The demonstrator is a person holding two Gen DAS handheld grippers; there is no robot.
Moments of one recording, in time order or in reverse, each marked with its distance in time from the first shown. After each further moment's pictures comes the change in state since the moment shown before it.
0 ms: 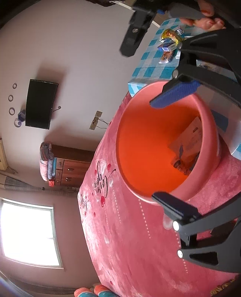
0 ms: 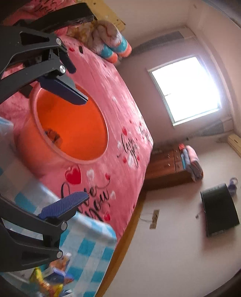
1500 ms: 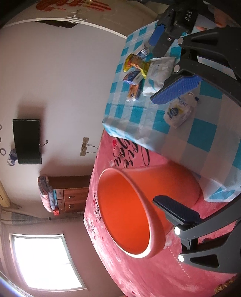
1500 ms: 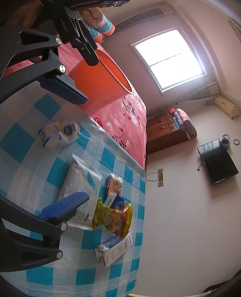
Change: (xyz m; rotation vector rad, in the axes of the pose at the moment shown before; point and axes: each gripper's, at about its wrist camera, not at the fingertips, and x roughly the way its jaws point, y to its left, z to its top) left arm -0.042 -0.133 -0.072 0.222 0.046 -0.092; right arm -0.130 -0.127 -0.131 0.164 -0.070 -0.189
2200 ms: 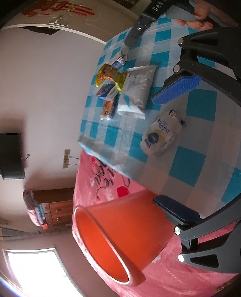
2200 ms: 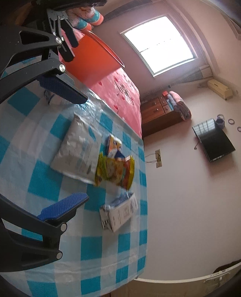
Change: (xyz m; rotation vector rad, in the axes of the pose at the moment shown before) left arm 0.033 -0.056 -0.026 0.057 0.145 -0.058; right arm -0.019 -0.083 -0.005 0.085 -0.026 -0.104
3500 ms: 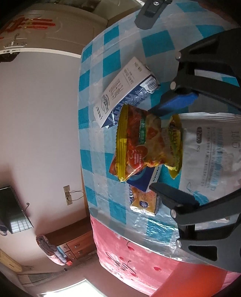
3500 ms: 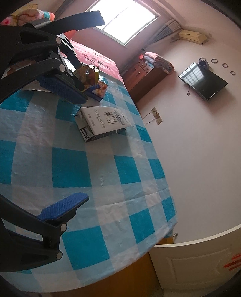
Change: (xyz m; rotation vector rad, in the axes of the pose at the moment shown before) left arm 0.154 -0.201 0.070 0.275 0.069 -0.055; right arm 0.027 -0.166 0.028 0.334 0.059 -0.140
